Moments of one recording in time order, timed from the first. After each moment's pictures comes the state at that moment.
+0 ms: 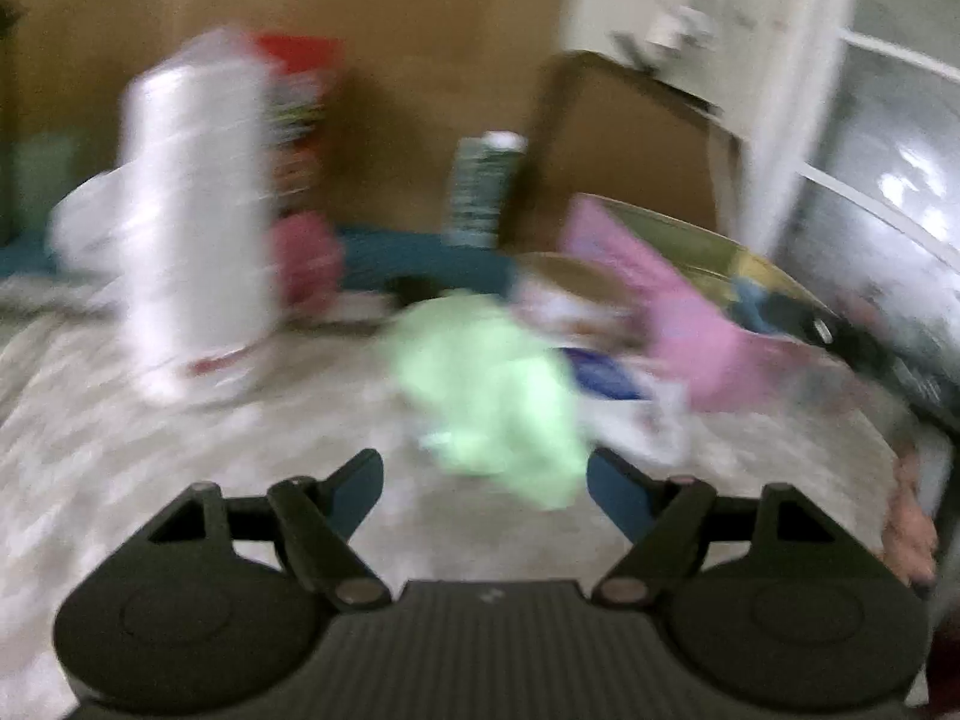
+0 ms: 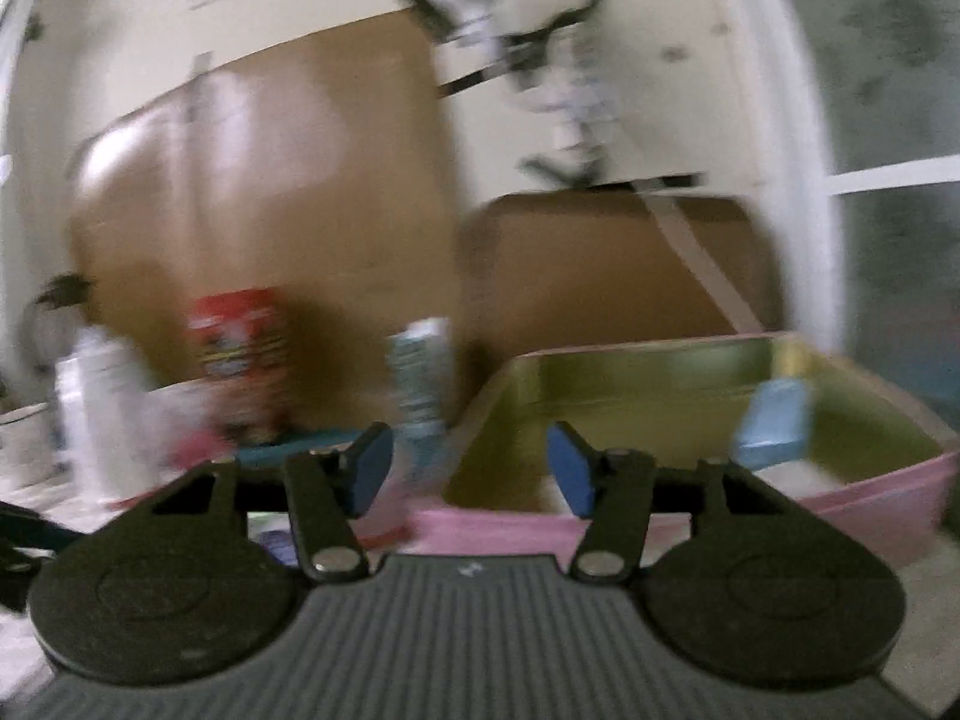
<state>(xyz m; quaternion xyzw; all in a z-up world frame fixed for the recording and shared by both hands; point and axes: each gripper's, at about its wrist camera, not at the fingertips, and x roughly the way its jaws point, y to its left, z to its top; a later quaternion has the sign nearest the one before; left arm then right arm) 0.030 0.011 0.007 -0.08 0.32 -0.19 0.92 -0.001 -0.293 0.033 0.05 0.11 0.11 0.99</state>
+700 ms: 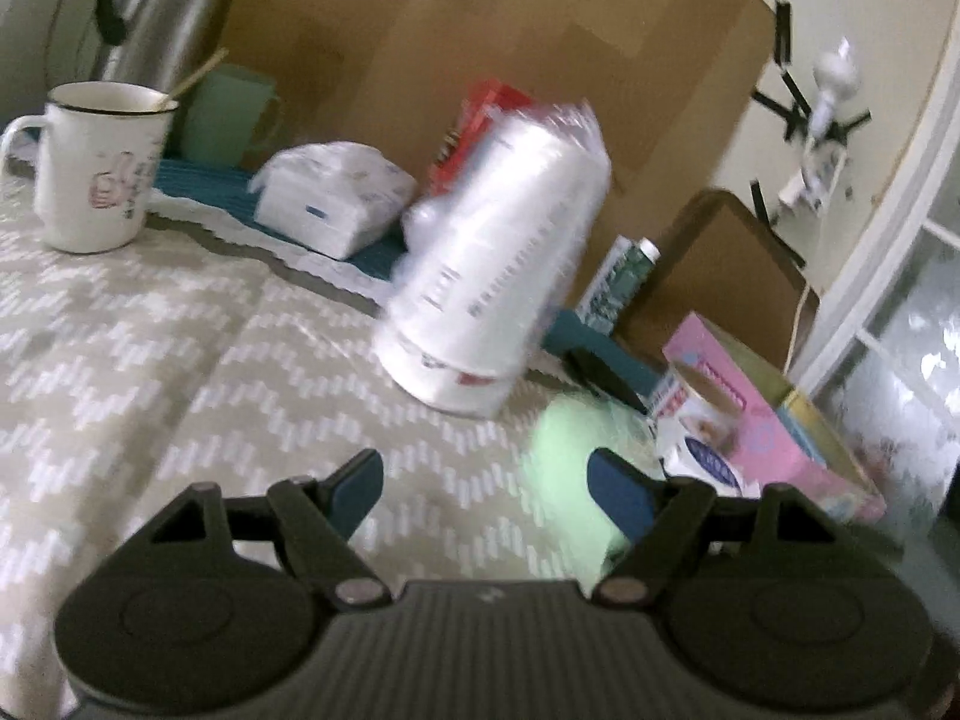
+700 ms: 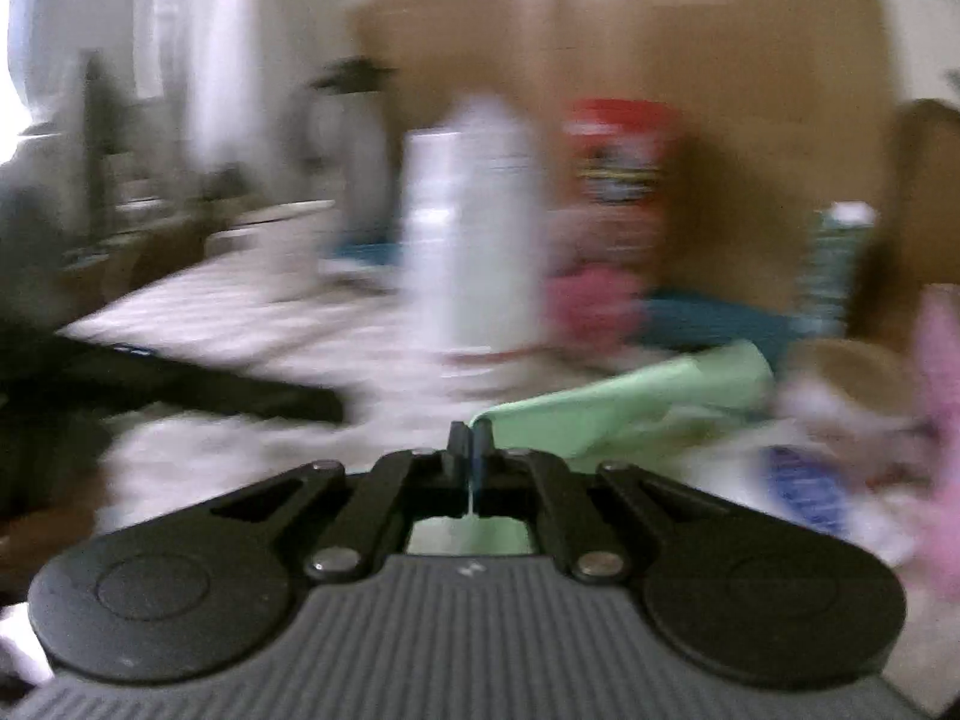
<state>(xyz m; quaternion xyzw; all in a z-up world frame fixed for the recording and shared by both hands) 0.013 0.136 -0.003 -0.22 0.28 -0.14 0.92 -0.001 -0.106 0.011 -0.05 0.24 0.38 0.89</state>
